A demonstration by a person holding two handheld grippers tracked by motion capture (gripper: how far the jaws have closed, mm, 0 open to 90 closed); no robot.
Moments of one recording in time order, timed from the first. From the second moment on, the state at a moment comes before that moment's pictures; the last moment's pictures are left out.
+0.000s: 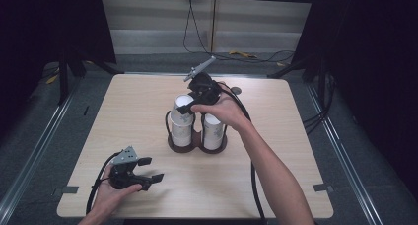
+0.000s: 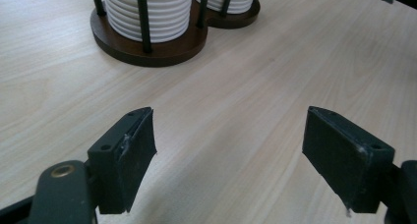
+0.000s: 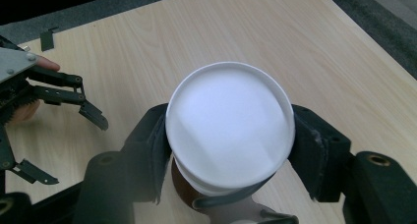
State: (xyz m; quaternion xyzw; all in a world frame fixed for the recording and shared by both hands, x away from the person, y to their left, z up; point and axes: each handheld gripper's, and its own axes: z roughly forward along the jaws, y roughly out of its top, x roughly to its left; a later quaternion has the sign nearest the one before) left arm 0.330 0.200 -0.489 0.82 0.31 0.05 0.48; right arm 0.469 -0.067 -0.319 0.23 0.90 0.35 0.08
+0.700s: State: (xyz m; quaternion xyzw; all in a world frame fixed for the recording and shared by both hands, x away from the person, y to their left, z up) left arm 0.331 0.199 -0.486 0.81 0.31 0.09 0.50; right arm 0.451 -0.081 -0.304 0.23 0.88 0.40 0.08
